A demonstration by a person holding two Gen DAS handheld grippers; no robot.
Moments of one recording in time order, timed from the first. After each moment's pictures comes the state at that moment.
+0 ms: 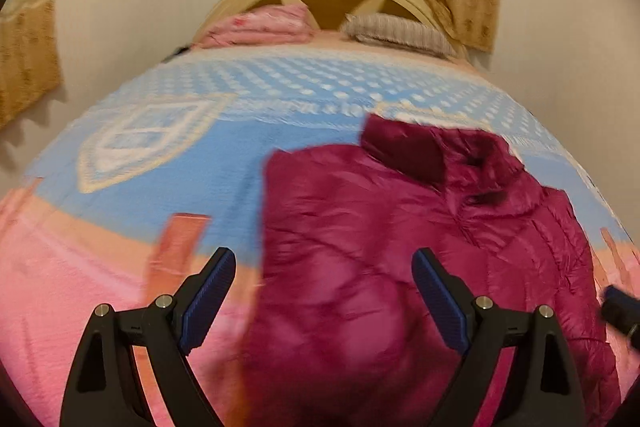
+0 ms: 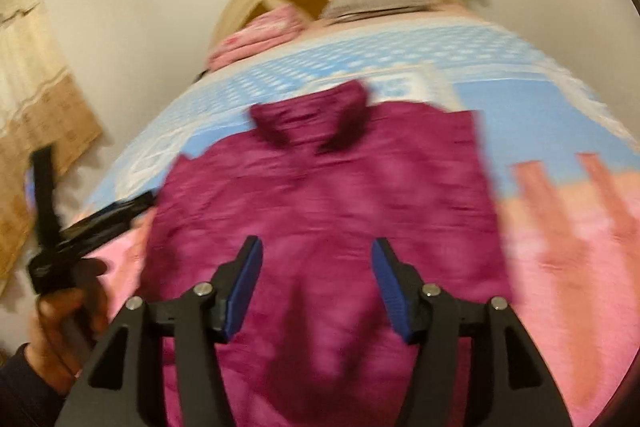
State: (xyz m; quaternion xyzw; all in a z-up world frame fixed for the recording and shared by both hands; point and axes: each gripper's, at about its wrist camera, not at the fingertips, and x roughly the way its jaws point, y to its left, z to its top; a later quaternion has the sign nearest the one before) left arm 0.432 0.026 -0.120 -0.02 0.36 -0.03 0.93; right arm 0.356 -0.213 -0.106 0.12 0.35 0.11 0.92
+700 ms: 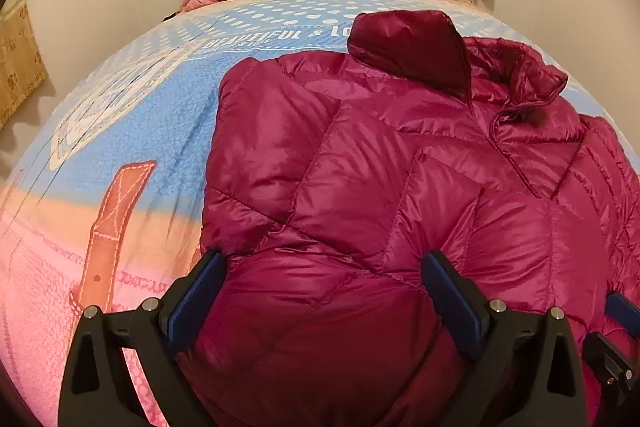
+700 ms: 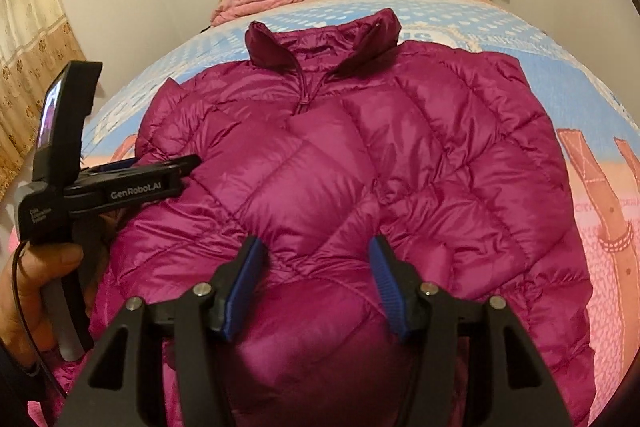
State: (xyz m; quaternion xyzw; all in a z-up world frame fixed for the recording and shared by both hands) left arm 0.458 0.000 -0.189 0.02 0.42 -0.02 0.90; right arm 0.364 -0.194 -0.173 0.06 0.39 0.09 0.91
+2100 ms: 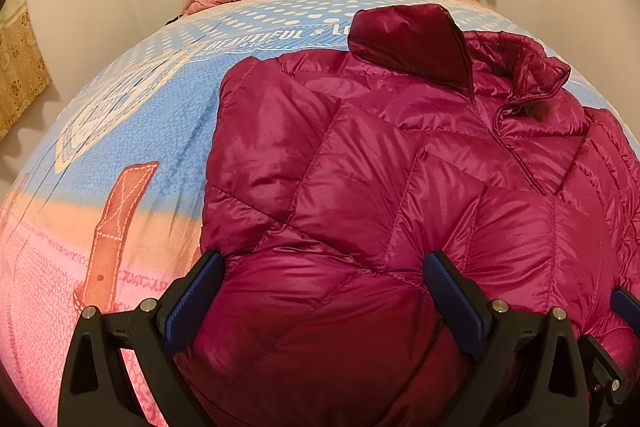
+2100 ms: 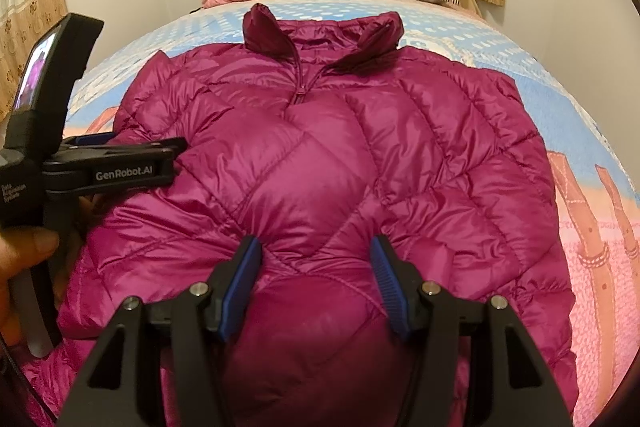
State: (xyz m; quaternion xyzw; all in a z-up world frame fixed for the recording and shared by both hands) left arm 0.459 -0.002 -0.191 0.03 0.42 -0.01 0.90; right arm 0.367 -0.175 -0.181 0.00 0.40 0.06 0.92
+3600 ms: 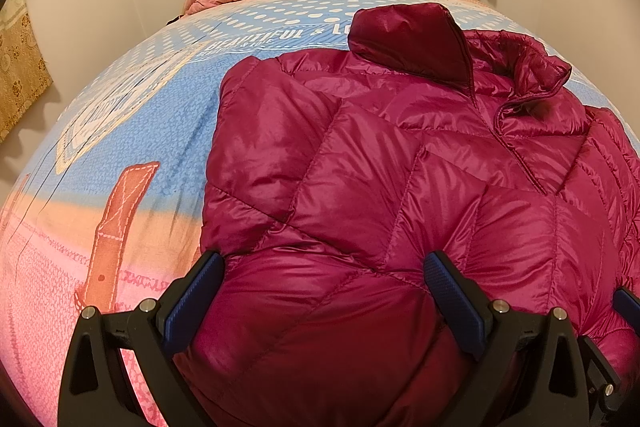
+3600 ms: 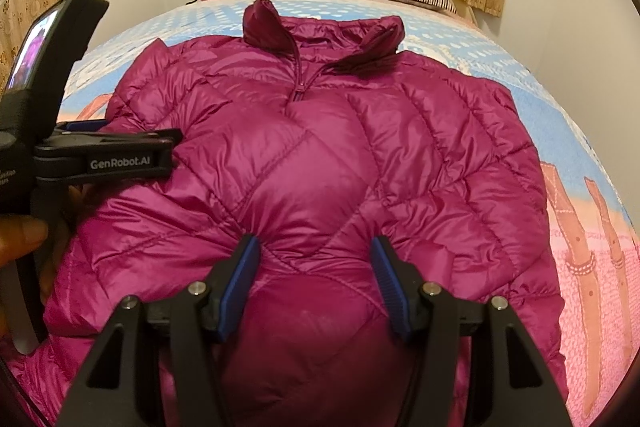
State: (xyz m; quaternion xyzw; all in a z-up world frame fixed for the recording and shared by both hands) left arm 0.460 -0.004 -0.191 0.04 0.42 -0.01 0.91; right arm 0.368 -0.174 -0.182 -0.03 0.40 0.04 0.92
